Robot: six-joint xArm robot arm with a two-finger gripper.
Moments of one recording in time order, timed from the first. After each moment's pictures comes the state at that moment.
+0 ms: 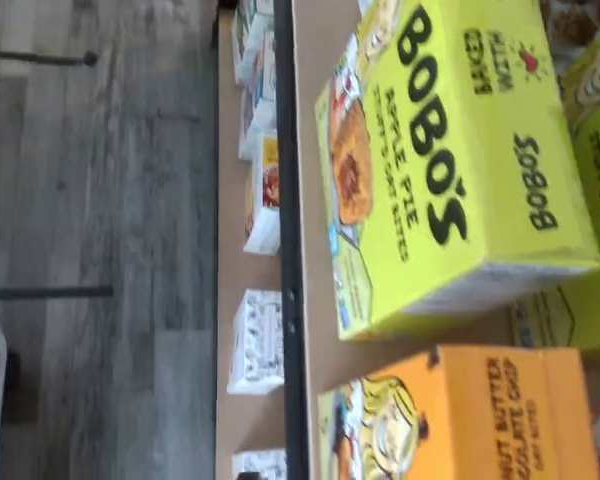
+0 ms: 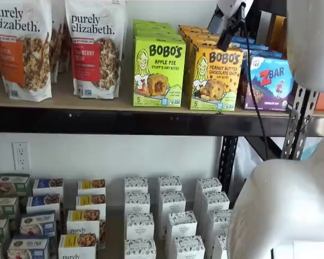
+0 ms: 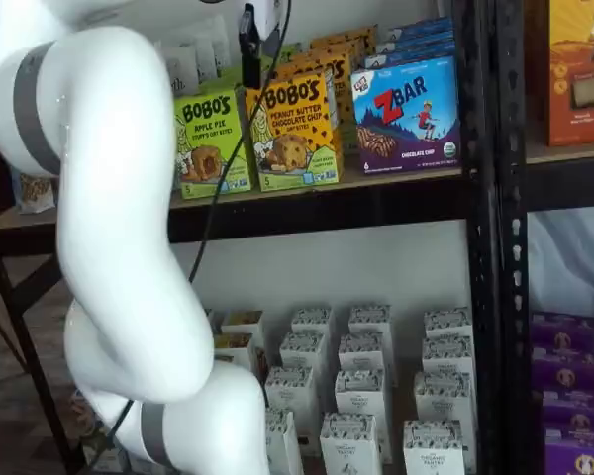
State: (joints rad) arm -0.17 -0.31 -1.52 0.36 1.65 -1.64
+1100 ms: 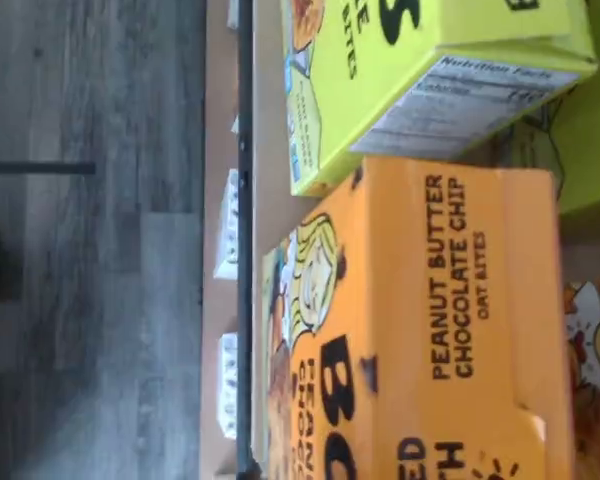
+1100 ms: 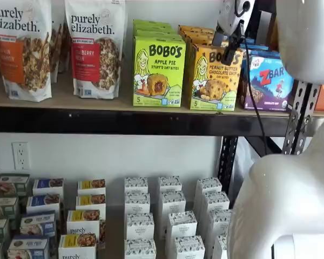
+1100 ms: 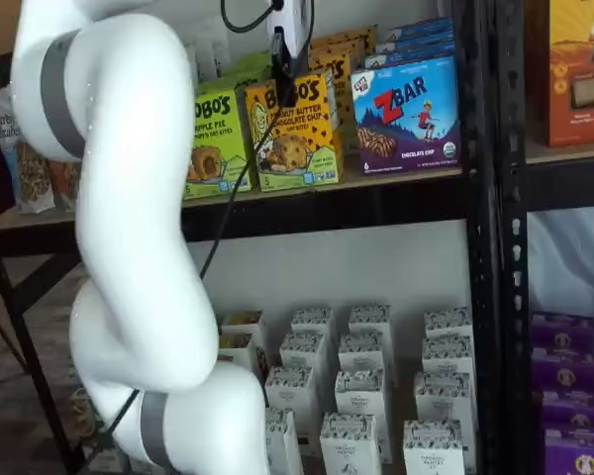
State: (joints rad) arm -0.14 -0.21 -1.52 0.19 1.57 -1.67
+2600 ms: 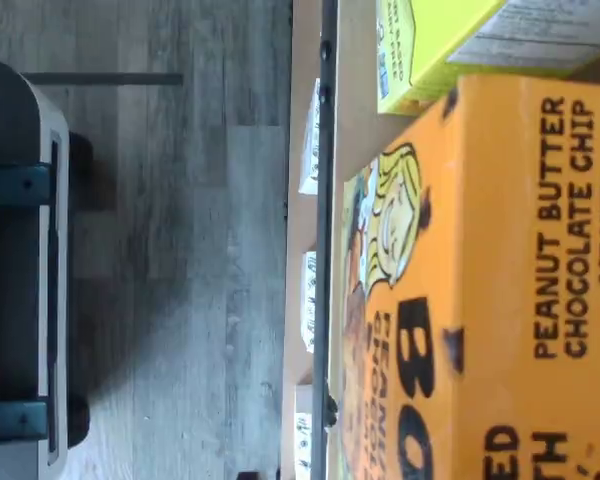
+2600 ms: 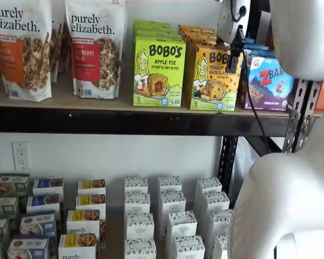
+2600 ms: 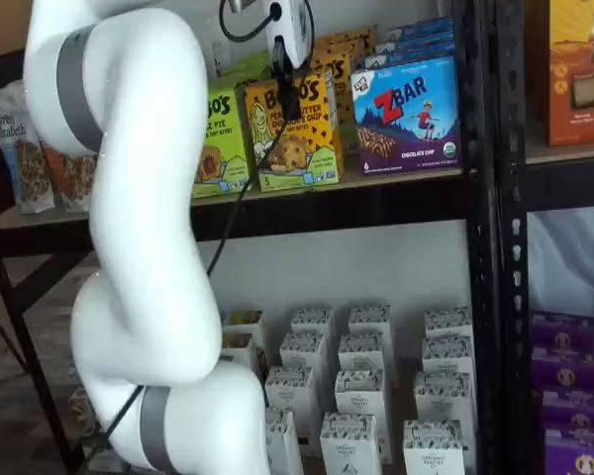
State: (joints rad) arm -0.07 -0.16 -1.57 0.03 1.68 -1.63
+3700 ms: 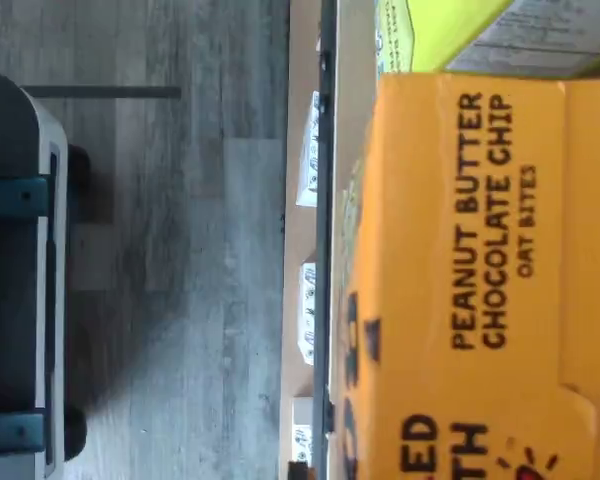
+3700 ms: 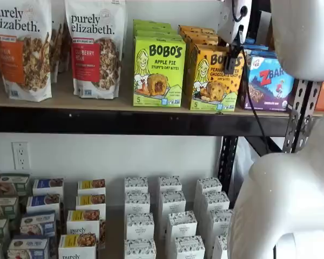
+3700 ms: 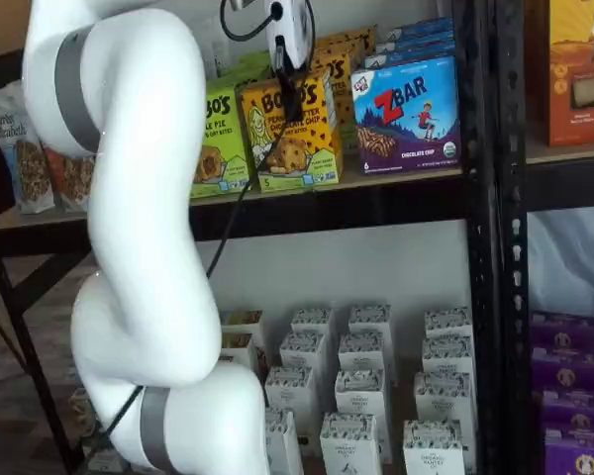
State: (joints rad) arm -0.08 -0.16 -1.56 0.06 1.67 -1.64
